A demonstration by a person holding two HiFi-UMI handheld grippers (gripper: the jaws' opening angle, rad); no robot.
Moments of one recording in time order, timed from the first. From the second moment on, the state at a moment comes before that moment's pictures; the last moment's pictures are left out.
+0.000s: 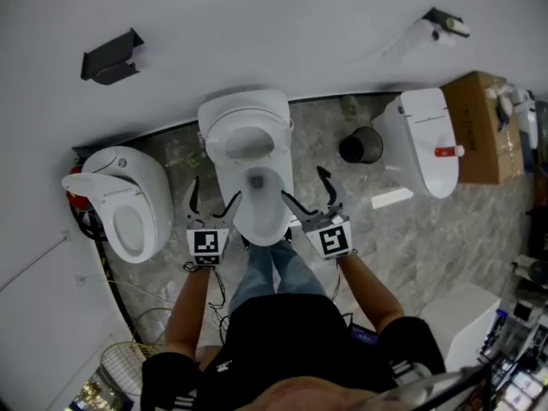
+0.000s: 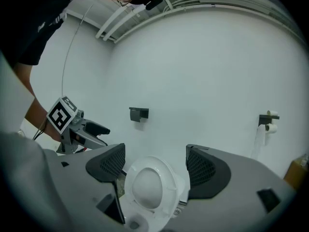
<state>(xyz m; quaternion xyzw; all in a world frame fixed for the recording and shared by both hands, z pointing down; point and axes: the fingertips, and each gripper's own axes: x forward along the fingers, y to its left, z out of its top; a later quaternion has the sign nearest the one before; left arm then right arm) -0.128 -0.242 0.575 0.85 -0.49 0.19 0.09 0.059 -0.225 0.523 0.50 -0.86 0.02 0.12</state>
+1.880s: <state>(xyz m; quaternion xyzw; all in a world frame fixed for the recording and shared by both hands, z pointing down) -0.113 -0.436 0.772 0.82 -0.41 0.39 0.09 -0.004 -0.442 0.755 0.32 -0.85 -0.04 0.41</state>
